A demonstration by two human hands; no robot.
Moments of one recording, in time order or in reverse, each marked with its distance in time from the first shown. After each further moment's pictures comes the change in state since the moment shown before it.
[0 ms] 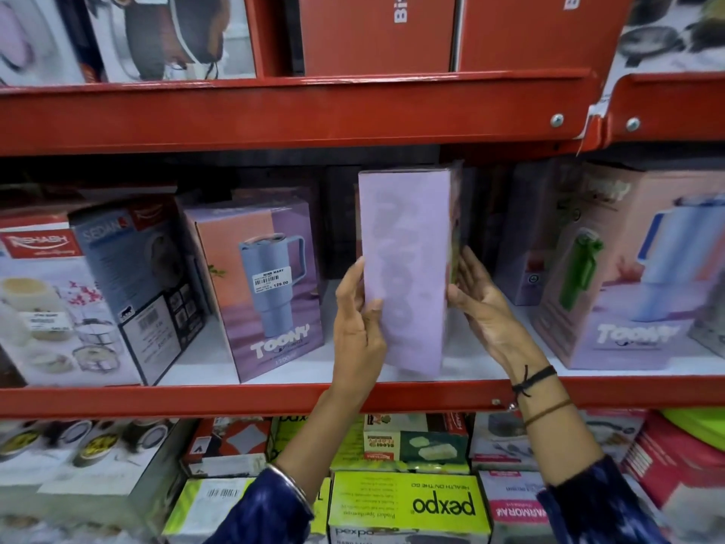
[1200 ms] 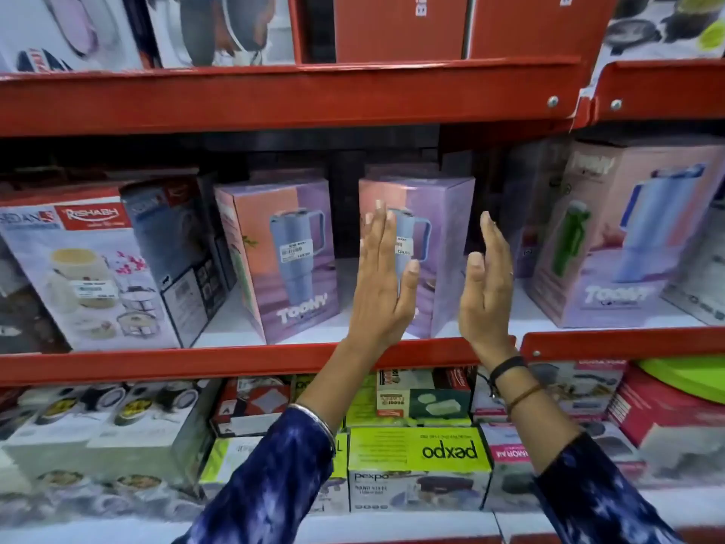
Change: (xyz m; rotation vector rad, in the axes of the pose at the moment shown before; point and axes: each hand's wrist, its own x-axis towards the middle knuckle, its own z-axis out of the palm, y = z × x) left_hand 0.001 0.025 -0.011 0.388 -0.182 0.252; right_hand -0.055 -0.012 0.060 -0.657 0.474 -0.578
